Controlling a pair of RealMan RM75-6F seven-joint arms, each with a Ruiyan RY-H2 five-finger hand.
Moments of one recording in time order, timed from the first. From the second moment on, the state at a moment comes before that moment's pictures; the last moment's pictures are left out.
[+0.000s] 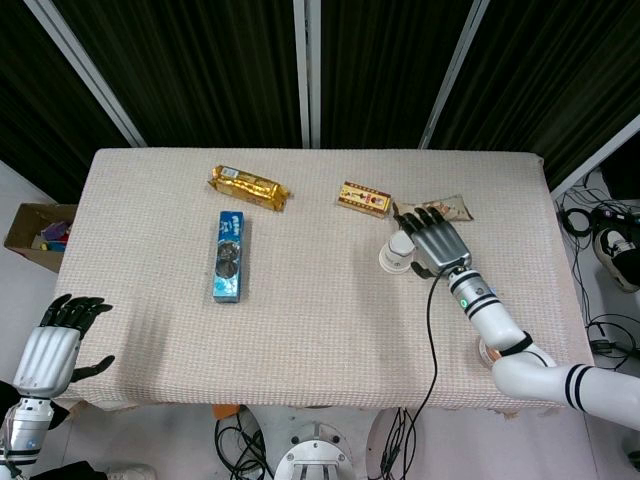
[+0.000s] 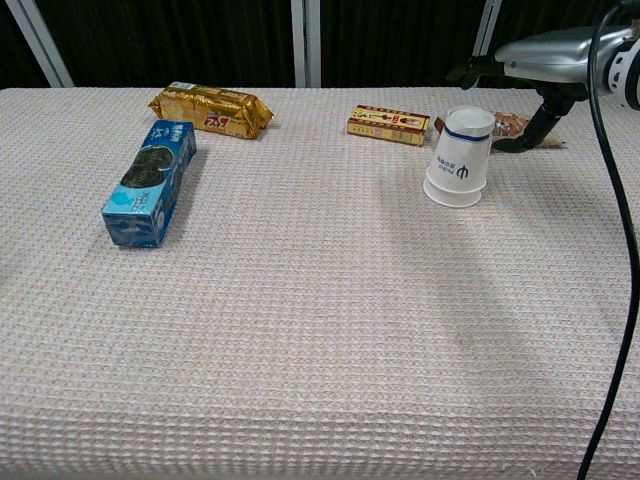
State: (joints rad) left arm -0.05 -1.17 0.02 -1.61 1.60 1.52 0.08; right arm 0.87 -1.30 0.14 -1.57 -0.92 0.84 -0.47
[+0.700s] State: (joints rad) left arm -0.04 -1.17 0.03 -1.61 1.59 1.52 0.08; right arm 0.93 -1.31 0.13 -1.55 -0.82 0.81 -0.52
